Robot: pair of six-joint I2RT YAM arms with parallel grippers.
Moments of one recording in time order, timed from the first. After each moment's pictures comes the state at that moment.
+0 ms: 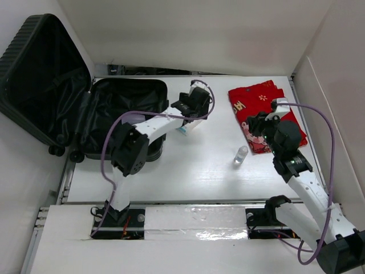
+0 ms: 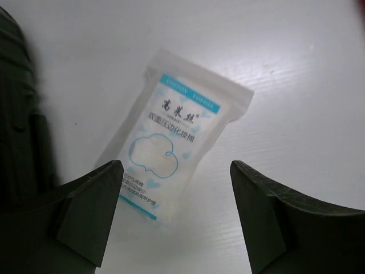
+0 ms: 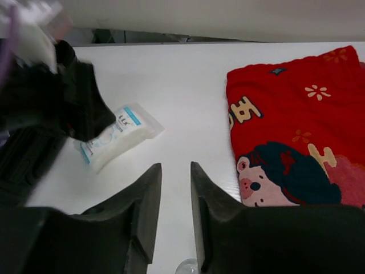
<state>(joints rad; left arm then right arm) -0.72 1.99 1.66 -0.37 -0.43 -0.37 0.29 0.81 0.69 0.02 0.05 0.18</state>
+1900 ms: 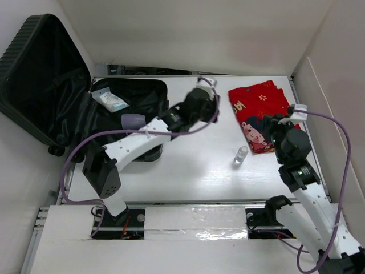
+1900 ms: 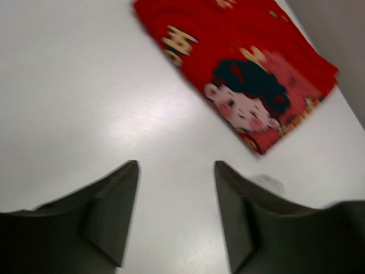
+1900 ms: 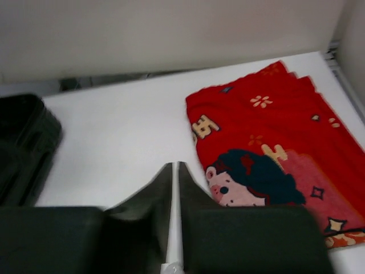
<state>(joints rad) -0.80 1.67 1.52 -0.31 -0.23 -0.40 0.30 0.68 0.68 -0.02 0.27 0.21</state>
